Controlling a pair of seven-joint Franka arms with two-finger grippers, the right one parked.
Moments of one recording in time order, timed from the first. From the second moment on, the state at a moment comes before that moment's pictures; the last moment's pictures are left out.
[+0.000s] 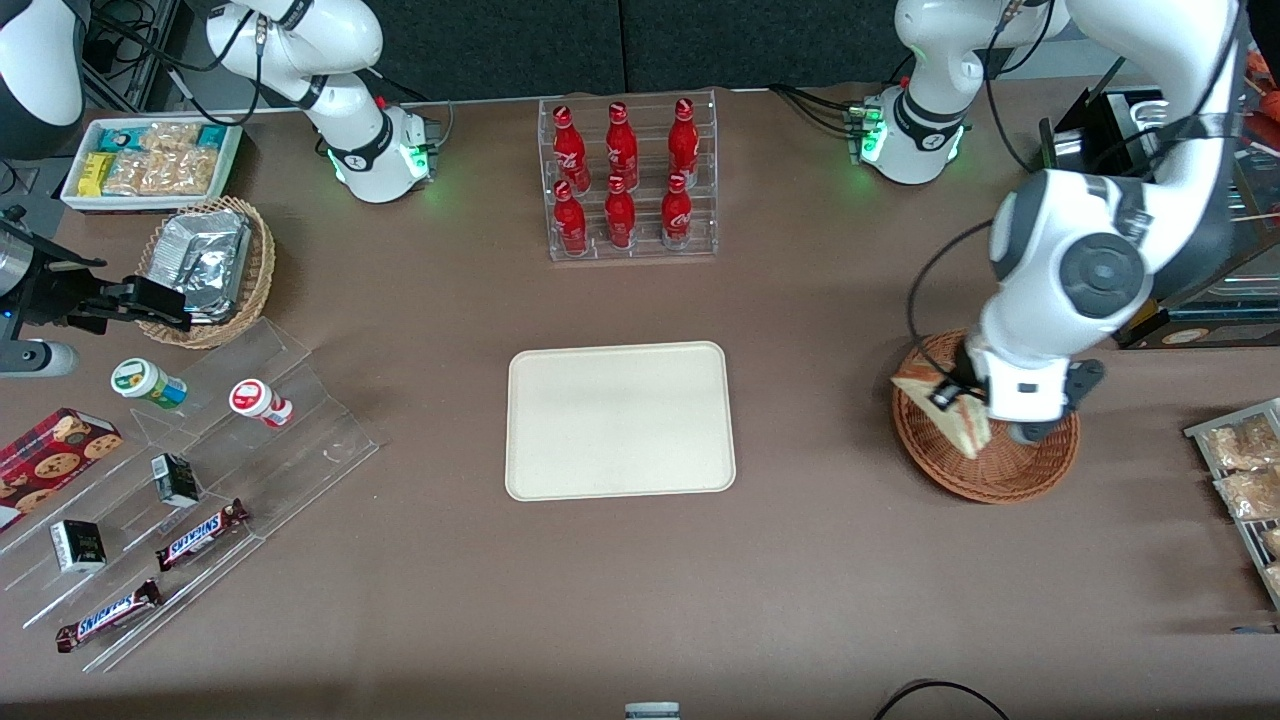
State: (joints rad) arm 0.03 0.19 -0.31 -1.88 0.10 1.98 -0.98
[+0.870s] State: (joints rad) arm -0.05 0.43 -0.71 -1.80 0.39 2.04 -1.09
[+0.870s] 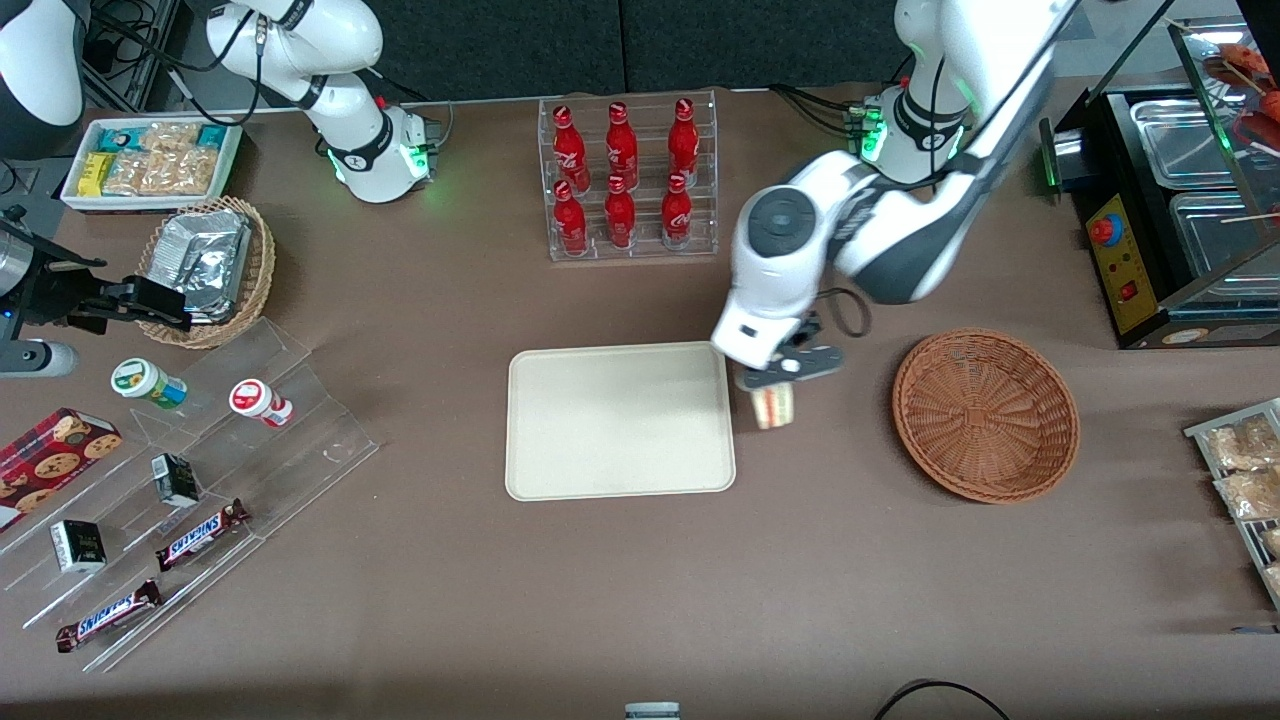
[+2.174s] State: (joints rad) arm -0.33 0.80 -0.62 -1.52 0.58 2.13 -1.21
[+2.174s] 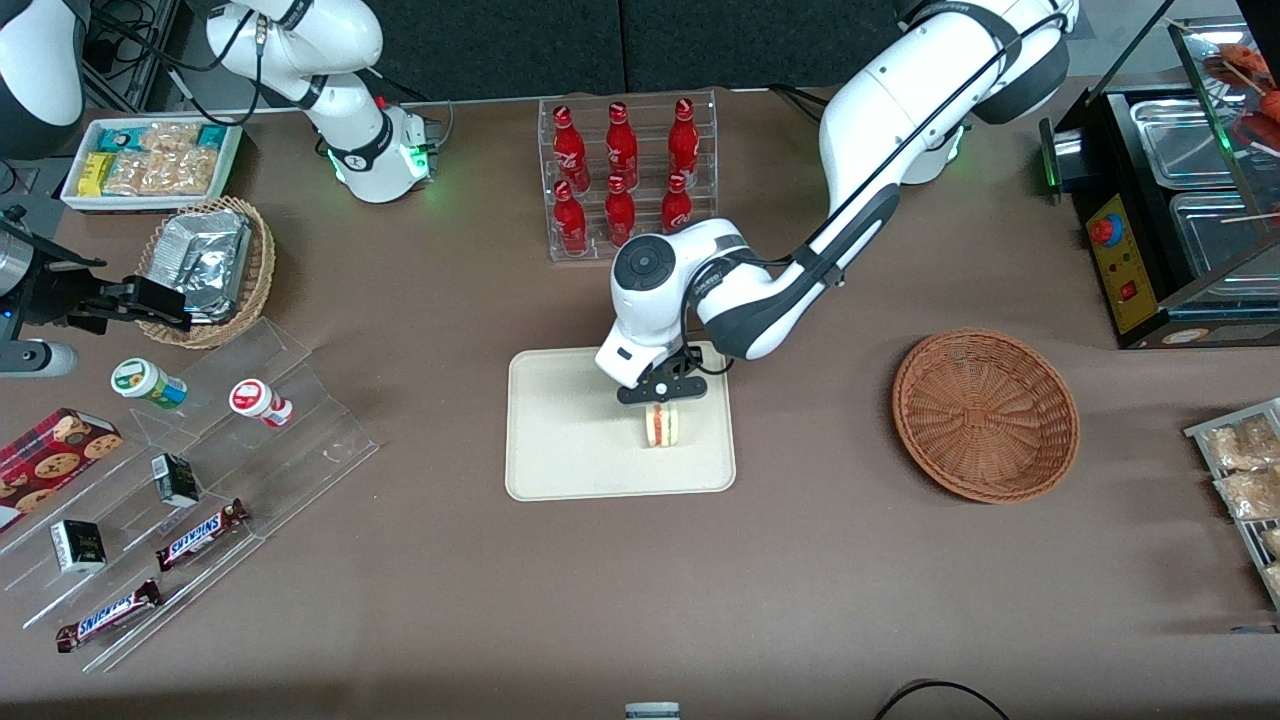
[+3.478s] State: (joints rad) arm -0.25 0.65 -0.61 -1.40 0.50 1.91 -1.23
